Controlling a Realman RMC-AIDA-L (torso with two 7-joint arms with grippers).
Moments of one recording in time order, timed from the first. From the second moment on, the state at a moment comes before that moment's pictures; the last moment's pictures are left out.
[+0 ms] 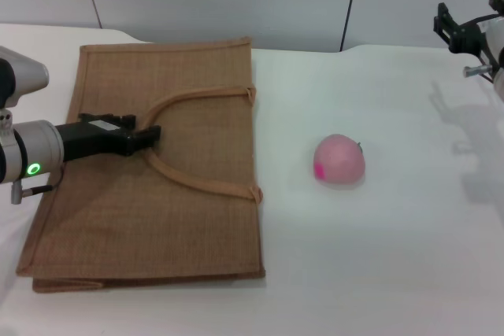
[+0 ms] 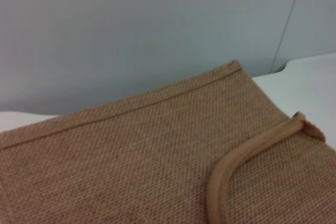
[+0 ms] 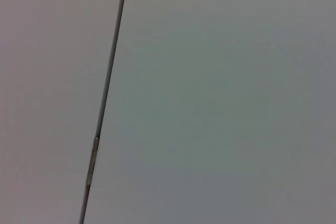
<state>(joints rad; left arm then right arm) -0.53 -2.03 0.86 0.54 -1.27 -0.90 1.63 0.70 2.02 -2.12 -0.37 1.02 -0.59 -0.33</state>
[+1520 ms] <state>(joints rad) -0.56 -2.03 0.86 0.50 -1.27 -0.87 1.60 0.71 2.02 -2.11 -0.37 1.02 -0.59 -0.30</state>
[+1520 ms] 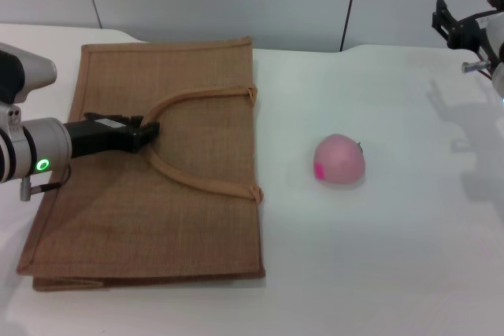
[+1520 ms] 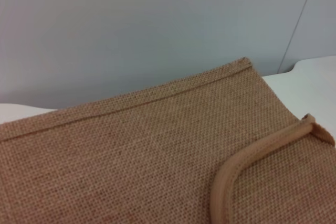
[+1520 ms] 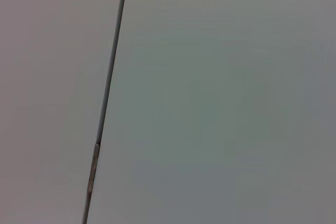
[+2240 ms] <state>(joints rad) -0.58 -2.03 0.86 0.51 -1.26 -0.85 1.58 0.71 2.02 -2.11 -0.37 1.02 -0.59 -0.30</state>
